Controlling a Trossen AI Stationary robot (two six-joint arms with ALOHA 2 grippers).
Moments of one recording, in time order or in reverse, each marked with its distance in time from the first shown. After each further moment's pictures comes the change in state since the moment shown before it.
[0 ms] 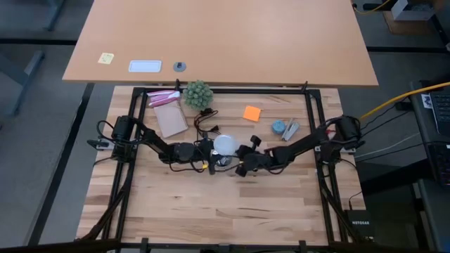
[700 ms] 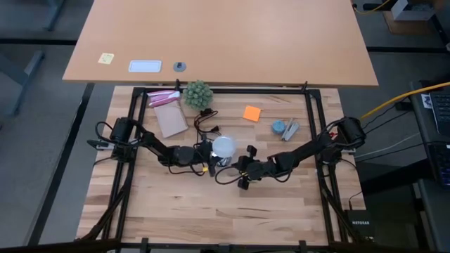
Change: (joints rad) left arm -0.054 -0.001 0.001 -0.034 -0.089 0.000; right arm 0.098 -0.025 0.000 0.080 -0.129 0.001
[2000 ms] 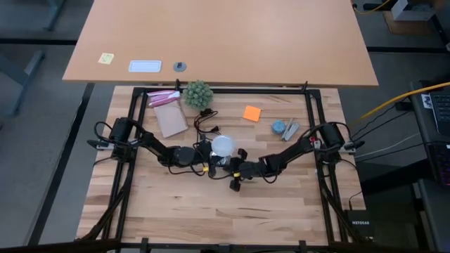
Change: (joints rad) left arm -0.008 0.001 -0.001 -0.027 -0.038 -0.071; right arm -0.070 0.231 0.049 0.252 -0.101 0.000
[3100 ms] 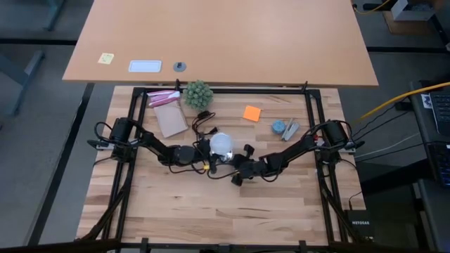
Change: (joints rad) left arm 0.000 0.000 -0.001 -0.004 -0.026 0.022; right arm -0.015 -0.044 -0.001 -0.223 0.168 0.031
